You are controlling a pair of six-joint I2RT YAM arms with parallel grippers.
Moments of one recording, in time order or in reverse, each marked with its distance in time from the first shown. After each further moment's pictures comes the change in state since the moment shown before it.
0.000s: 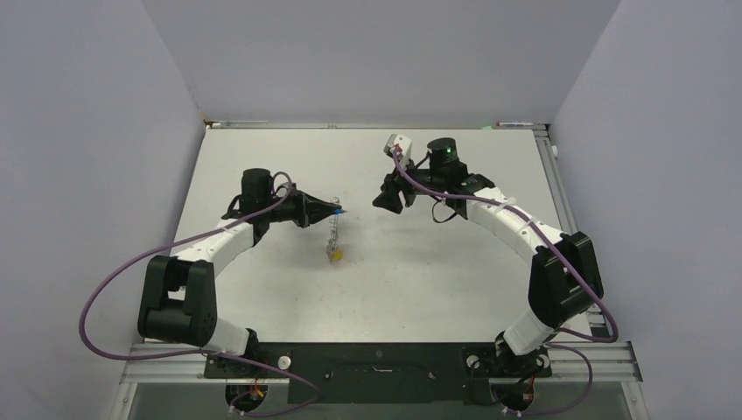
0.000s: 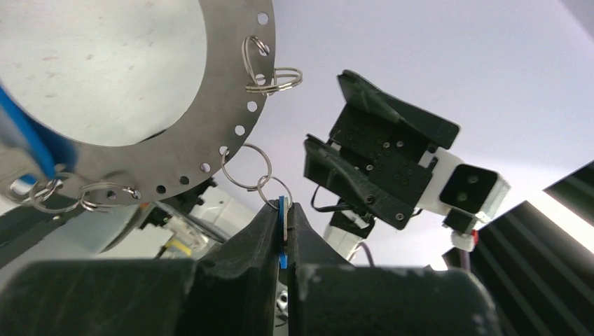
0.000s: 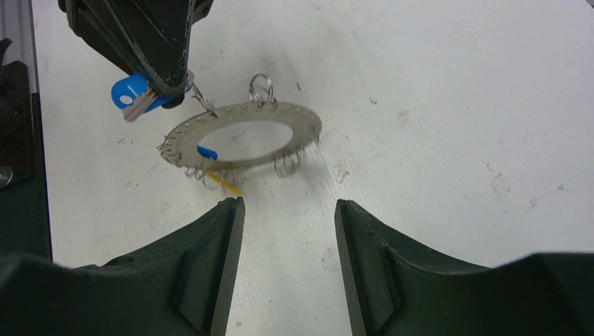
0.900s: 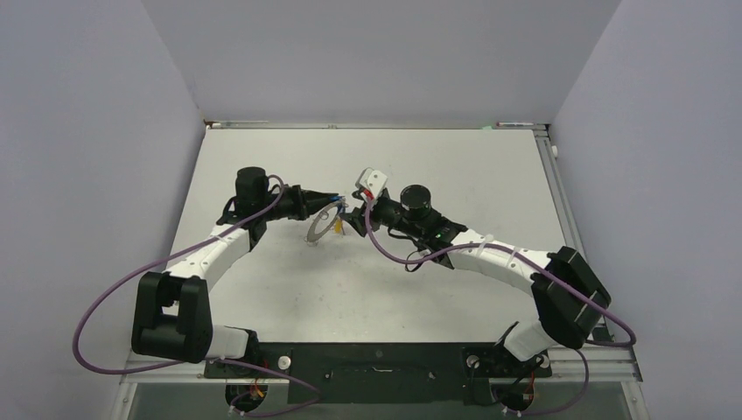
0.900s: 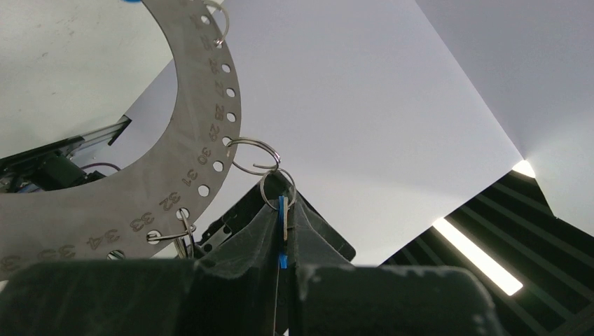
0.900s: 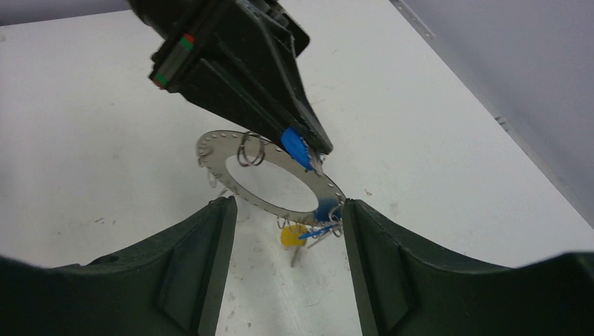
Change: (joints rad) left arm -0.005 -0.103 -0.015 0.064 -0.121 -0.326; right arm 0.326 -0.104 -0.243 0.495 0.449 0.014
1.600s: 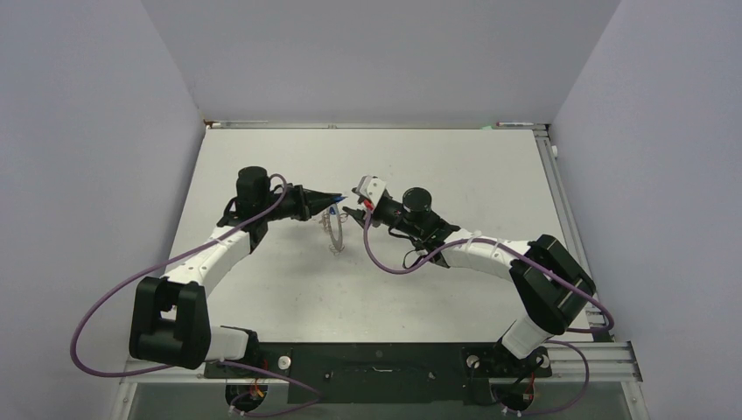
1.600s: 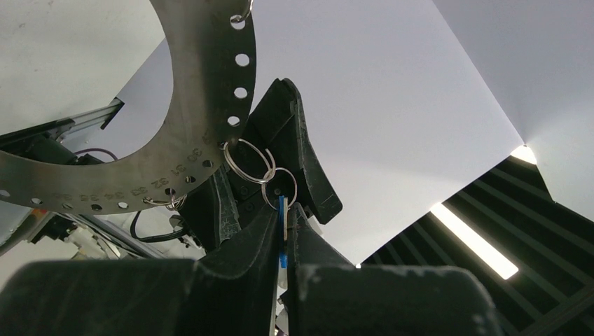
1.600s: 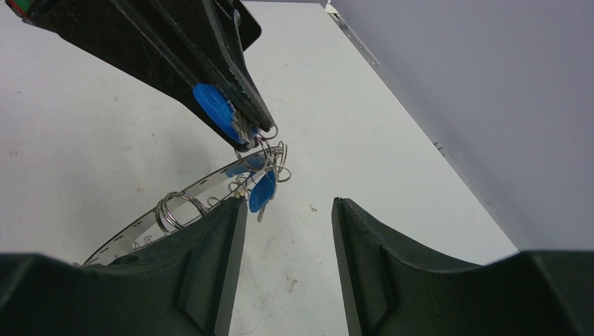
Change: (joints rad) left arm -0.023 -0.029 -0.001 0.014 0.020 -0.034; right arm -0.039 0.106 -0.071 0.266 -0.019 -0.145
